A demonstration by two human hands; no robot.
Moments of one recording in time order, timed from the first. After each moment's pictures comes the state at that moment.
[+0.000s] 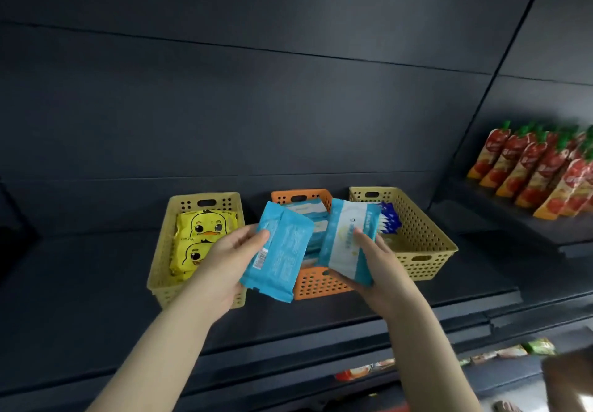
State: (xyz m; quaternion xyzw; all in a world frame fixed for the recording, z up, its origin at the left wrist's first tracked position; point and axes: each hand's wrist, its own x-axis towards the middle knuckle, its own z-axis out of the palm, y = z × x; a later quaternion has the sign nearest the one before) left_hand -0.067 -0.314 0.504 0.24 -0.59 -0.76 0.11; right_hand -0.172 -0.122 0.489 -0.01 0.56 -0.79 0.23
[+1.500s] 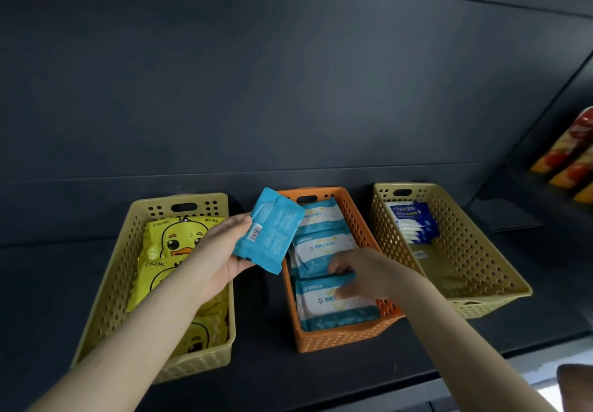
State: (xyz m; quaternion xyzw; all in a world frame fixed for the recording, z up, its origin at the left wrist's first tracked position) left_hand -0.222 -0.402 0.438 0.29 -0.48 -0.83 0.06; right_hand -0.338 -0.178 0.432 -0.34 0.89 -0.10 0.27
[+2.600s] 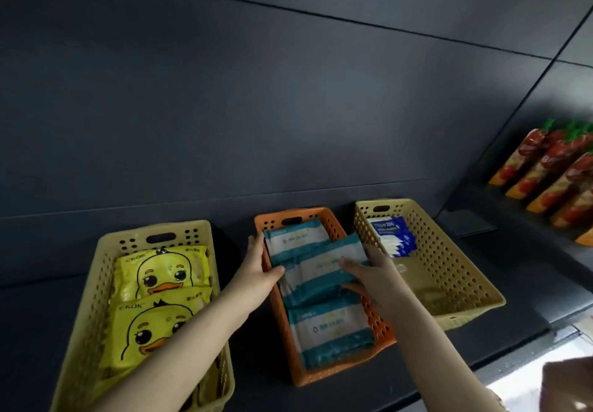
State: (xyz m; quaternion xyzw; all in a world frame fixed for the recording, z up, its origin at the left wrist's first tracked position) left_hand -0.266 -0.380 0.414 0.17 -0.76 -0.63 -0.02; right_hand -0.342 -0.181 0.427 0.05 0.73 -0.65 0.20
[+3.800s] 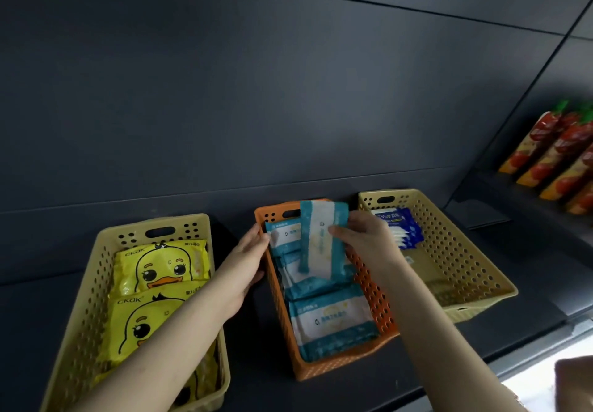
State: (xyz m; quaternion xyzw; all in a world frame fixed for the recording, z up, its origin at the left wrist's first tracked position) left_hand -0.275 -0.392 0.397 0.22 -0.62 -0.75 0.00; right_hand -0.363 -0.202 0.441 -0.07 0.81 -0.57 0.11
